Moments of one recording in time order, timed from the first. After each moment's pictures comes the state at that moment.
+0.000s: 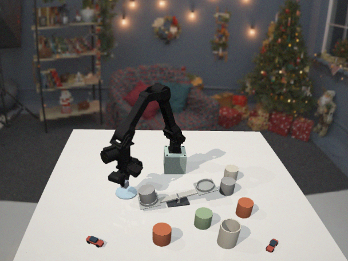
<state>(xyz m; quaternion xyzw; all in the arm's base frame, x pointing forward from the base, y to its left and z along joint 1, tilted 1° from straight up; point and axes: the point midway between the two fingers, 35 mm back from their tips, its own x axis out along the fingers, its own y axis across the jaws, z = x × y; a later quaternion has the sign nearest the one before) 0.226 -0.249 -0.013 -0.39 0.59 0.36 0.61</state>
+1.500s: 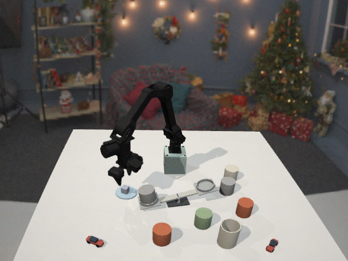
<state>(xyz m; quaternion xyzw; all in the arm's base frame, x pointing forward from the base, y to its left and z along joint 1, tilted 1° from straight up) 0.223 -0.247 0.010 -0.39 0.59 0.36 0.61</state>
